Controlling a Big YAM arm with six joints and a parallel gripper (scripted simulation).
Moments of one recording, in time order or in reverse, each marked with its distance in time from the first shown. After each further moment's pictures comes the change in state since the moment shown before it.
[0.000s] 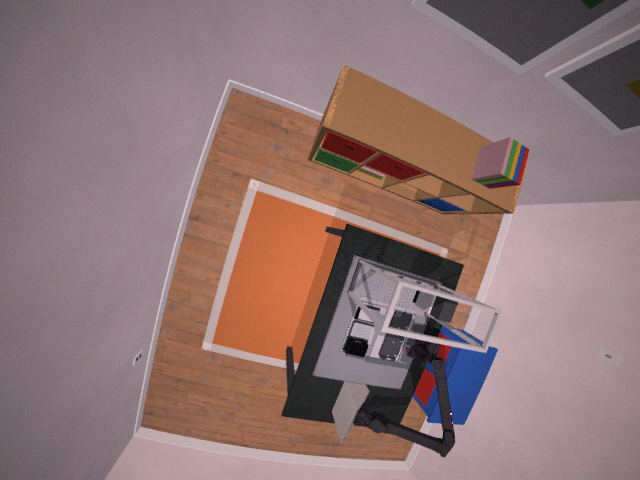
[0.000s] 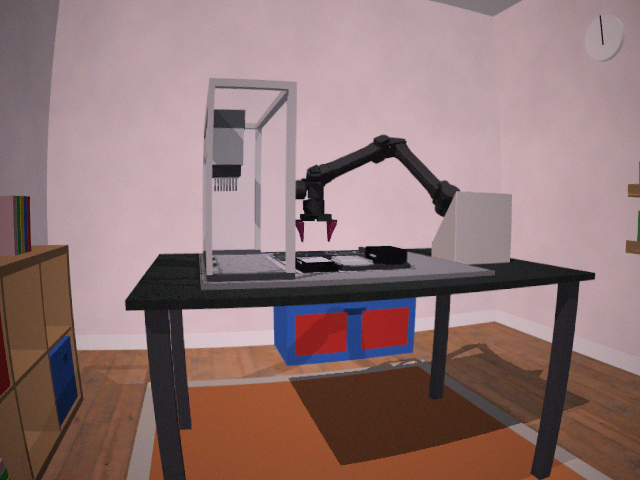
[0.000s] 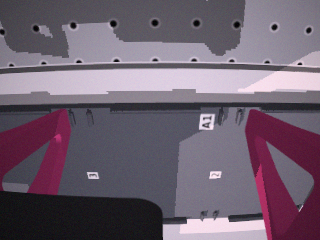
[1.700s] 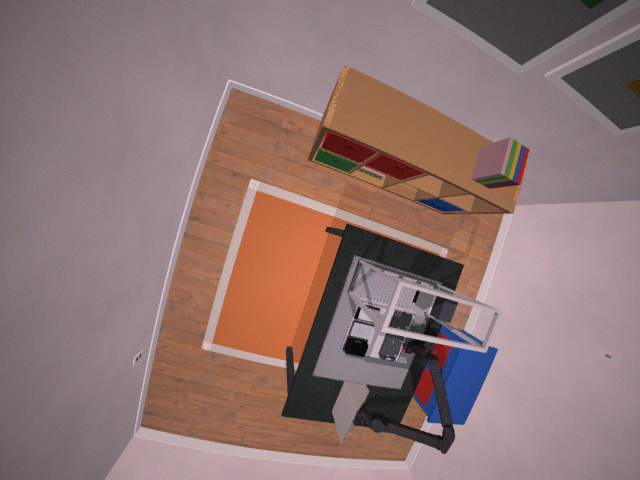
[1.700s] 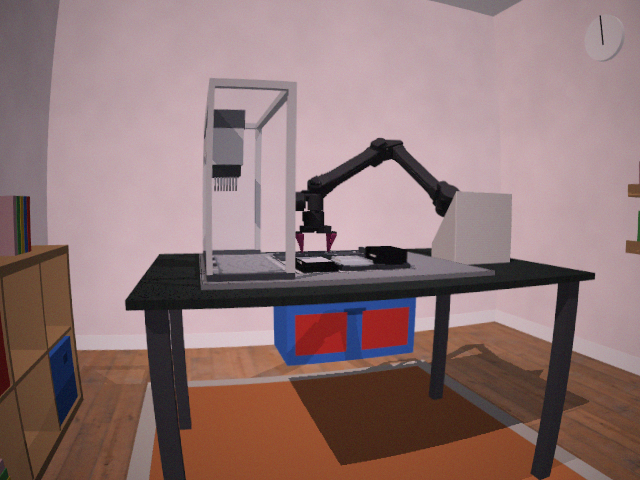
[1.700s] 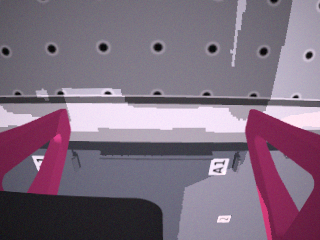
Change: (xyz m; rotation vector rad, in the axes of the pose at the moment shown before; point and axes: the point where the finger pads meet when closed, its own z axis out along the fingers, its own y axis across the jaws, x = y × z) arm -0.001 0.001 0.042 -0.003 -0.001 -0.016
